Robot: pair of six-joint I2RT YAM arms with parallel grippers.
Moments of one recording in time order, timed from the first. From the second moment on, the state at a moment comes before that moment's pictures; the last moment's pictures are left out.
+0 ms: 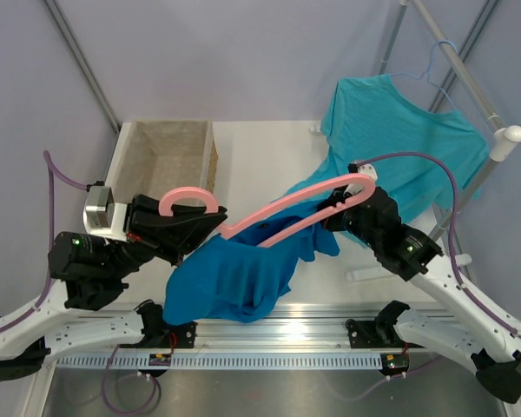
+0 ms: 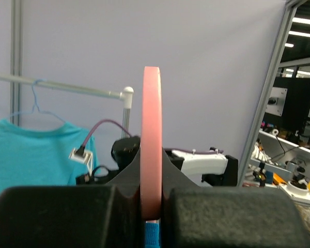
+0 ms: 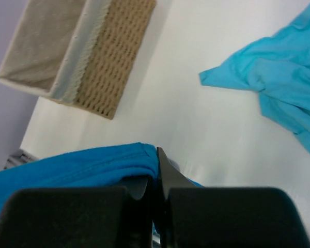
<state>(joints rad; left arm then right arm) -1.16 0.65 1.04 0.26 0.13 -0.32 0.70 0.87 0.93 -0.42 0.13 0.58</state>
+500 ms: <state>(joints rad) -1.16 0.79 1.02 0.41 0.08 -0.13 0.66 1.22 1.10 -0.35 0.47 0.53</state>
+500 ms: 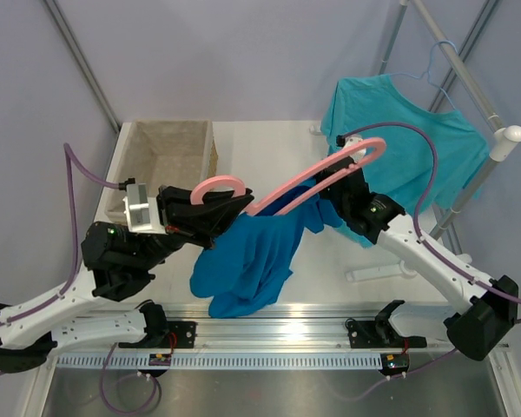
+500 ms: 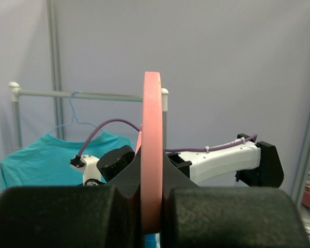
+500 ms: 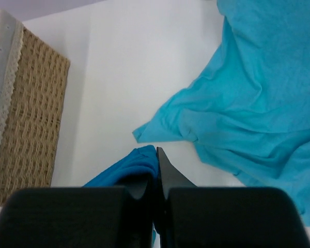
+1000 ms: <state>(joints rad) -1.16 0.83 1.02 0.61 0.05 0.02 0.64 1.38 1.06 -0.12 0.13 0.49</state>
